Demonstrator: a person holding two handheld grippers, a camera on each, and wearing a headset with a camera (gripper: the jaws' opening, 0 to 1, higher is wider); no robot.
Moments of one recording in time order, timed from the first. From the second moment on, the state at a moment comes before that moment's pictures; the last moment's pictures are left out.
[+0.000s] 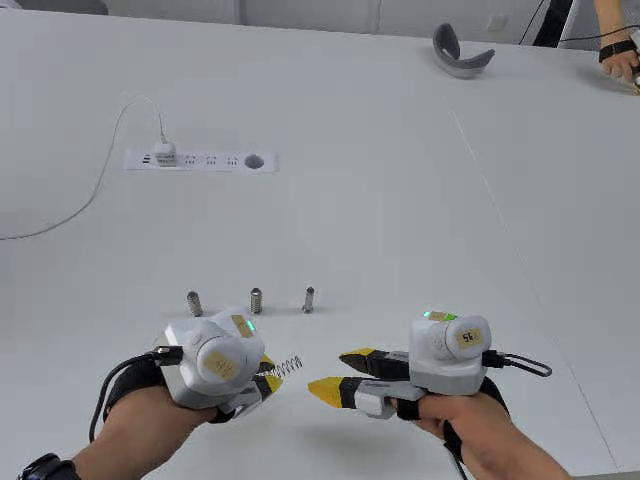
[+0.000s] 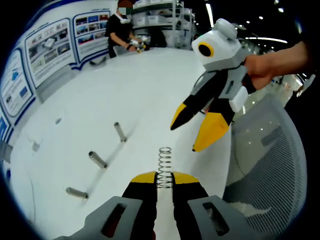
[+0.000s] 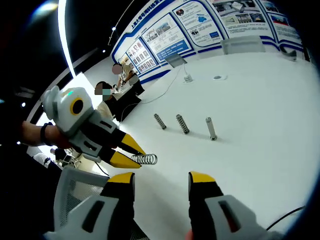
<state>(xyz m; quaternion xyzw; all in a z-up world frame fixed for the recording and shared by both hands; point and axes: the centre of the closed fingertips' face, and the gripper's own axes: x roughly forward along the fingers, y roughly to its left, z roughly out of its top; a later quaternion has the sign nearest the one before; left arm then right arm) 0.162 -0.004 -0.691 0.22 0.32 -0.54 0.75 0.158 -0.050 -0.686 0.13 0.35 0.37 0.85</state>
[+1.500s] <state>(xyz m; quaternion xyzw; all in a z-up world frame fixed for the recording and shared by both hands) 0.141 -0.031 -0.682 0.26 0.29 -0.59 0.71 0.144 -0.029 -0.667 0.21 0.37 0.42 0.80</state>
